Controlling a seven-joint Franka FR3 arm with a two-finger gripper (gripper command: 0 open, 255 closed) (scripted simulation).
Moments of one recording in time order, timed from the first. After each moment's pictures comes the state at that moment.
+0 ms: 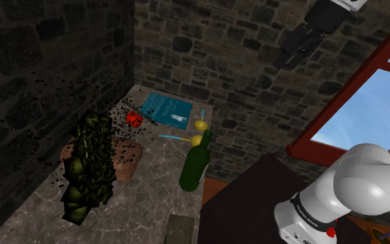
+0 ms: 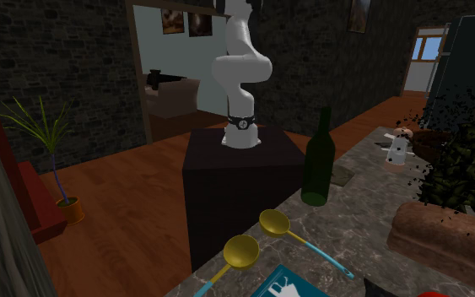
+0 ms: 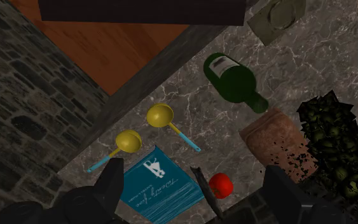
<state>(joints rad) 0.02 -0.83 0.06 -2.28 0.10 1.61 0.11</state>
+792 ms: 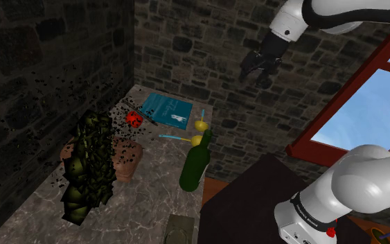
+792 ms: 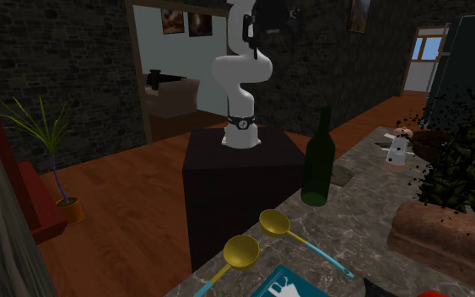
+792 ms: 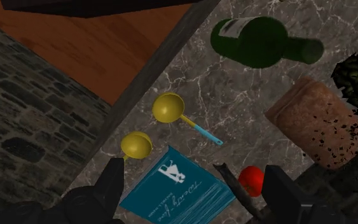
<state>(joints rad) -0.04 -0.60 0.07 -2.38 0.12 1.91 0.19</state>
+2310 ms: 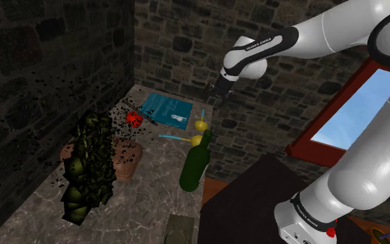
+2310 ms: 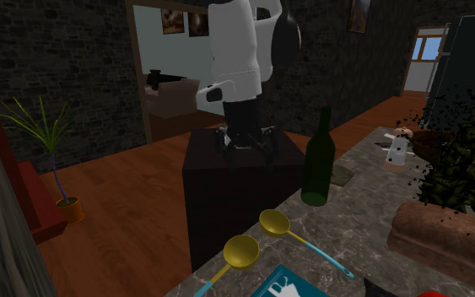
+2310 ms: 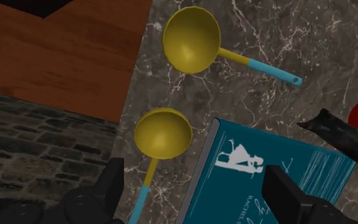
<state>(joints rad) -0.14 0.20 0.02 -2.16 0.21 2.42 0.32</state>
